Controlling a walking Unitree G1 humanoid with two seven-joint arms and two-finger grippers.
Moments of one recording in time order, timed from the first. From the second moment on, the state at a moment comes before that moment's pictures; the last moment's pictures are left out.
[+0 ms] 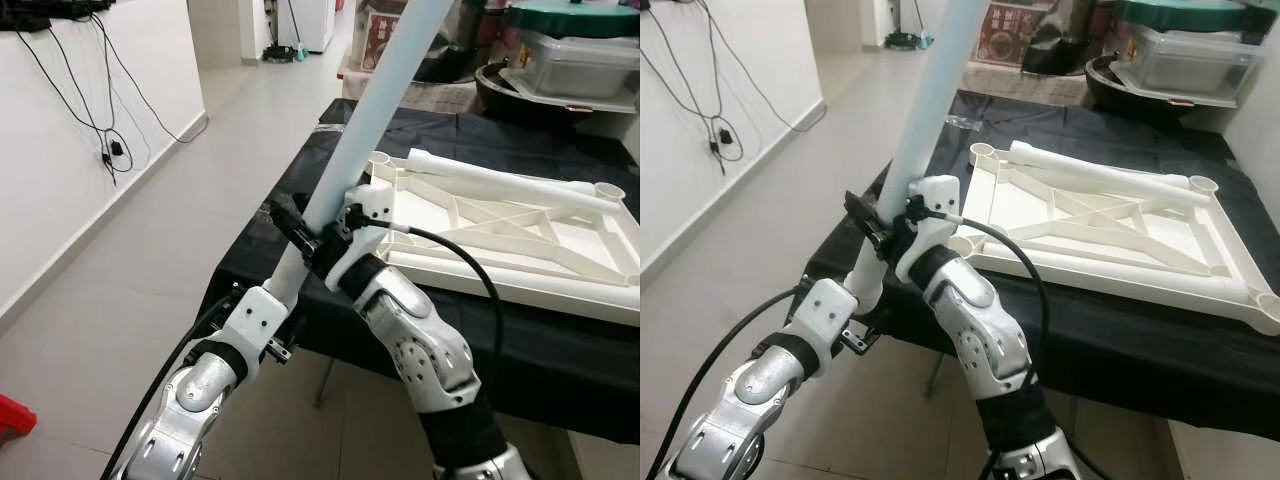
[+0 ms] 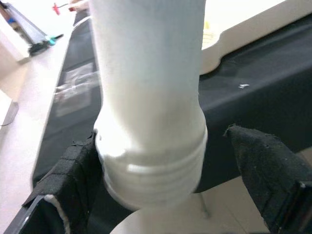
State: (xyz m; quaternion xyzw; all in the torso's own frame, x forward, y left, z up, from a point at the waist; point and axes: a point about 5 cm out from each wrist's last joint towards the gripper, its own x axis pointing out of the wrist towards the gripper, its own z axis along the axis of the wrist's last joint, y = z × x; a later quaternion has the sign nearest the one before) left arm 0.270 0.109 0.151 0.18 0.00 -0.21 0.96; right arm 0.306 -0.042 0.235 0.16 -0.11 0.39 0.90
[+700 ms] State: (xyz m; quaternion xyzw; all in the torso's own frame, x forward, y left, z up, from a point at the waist) left arm 0.270 0.100 0.140 0.19 -0.01 -0.23 0.95; right arm 0.289 -0.039 0.229 0.15 -0.08 0.41 0.90
